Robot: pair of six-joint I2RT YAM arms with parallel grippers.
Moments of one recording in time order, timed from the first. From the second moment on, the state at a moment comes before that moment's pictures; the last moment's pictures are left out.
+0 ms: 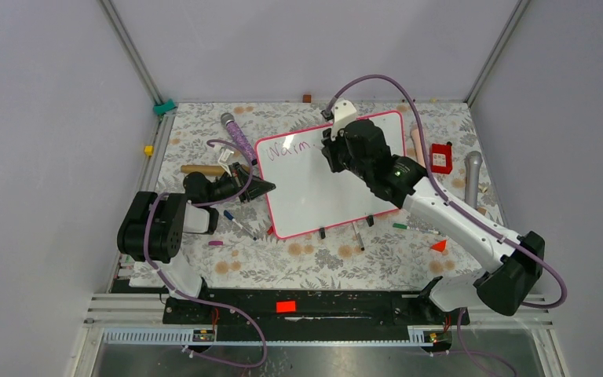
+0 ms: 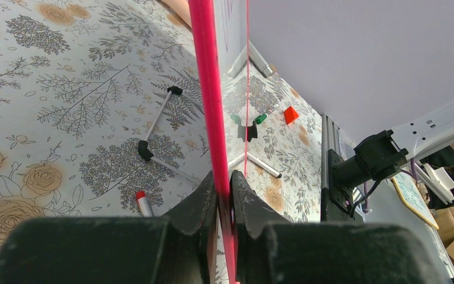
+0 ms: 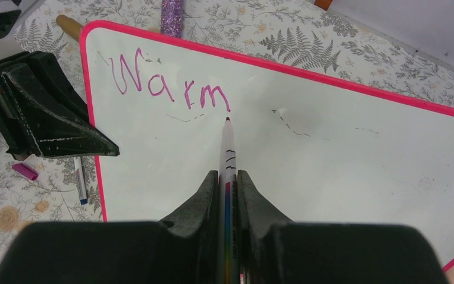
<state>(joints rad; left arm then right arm) -0.07 1.70 0.46 1.39 1.09 -0.76 0.77 1.37 1.32 -0.36 0.20 0.08</state>
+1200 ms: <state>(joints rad) -0.07 1.70 0.46 1.39 1.09 -0.76 0.77 1.53 1.43 -0.36 0.26 0.04</state>
